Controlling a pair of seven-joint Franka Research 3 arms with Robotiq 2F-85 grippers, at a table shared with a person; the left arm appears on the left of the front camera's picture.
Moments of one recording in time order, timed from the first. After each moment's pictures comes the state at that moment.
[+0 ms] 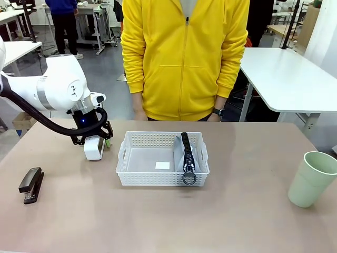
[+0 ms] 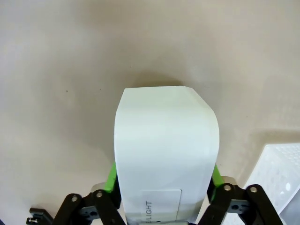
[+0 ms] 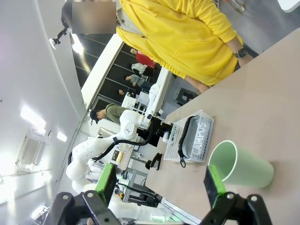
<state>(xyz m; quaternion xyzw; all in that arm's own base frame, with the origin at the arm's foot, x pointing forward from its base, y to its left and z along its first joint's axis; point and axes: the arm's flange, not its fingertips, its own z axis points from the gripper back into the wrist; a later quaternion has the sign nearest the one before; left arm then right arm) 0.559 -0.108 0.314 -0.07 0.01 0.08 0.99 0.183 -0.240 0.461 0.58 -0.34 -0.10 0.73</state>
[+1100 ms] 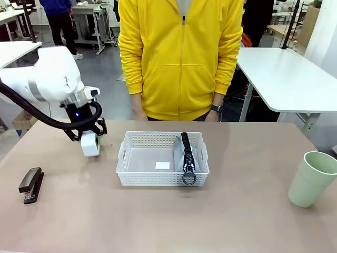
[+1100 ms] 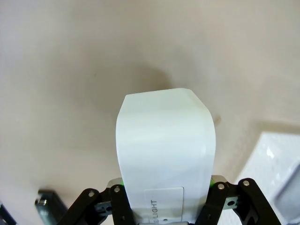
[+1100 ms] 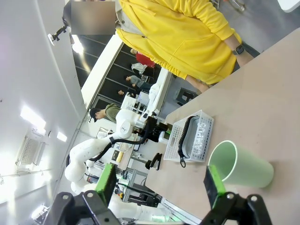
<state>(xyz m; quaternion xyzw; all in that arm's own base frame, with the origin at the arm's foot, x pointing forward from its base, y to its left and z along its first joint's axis) 0.551 -0.090 0.352 -0.07 0.02 0.10 0.99 0.183 -0.240 0.461 0.58 -0.34 -0.10 0.73</state>
